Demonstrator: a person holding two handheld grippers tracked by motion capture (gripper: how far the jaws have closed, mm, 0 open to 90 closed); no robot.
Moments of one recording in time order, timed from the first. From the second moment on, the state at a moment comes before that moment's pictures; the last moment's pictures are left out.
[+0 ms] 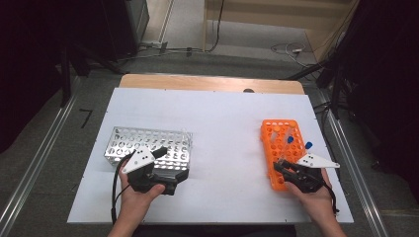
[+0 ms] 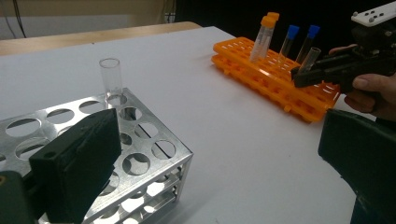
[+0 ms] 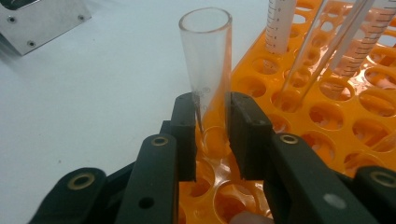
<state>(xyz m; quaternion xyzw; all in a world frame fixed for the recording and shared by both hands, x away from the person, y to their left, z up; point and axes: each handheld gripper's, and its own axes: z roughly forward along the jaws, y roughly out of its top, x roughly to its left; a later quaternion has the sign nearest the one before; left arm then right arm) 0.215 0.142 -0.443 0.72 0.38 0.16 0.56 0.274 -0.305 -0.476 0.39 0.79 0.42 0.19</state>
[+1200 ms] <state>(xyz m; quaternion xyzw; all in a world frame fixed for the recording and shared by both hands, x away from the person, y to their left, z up) 0.213 0.116 -0.440 0.73 0.35 0.15 0.57 0.248 -0.291 -0.440 0.35 0.77 0.49 0.20</state>
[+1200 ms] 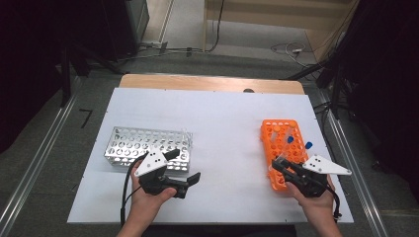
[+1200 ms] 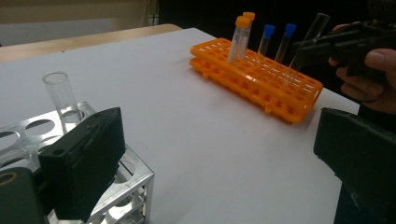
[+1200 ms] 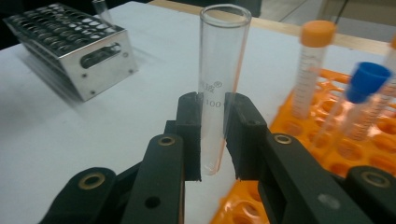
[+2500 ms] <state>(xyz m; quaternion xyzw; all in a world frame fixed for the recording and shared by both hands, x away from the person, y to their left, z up) 0.212 0.034 -0.438 0.77 0.26 0.07 0.58 0.222 -0.199 -0.454 0.23 0.84 0.49 0.08</state>
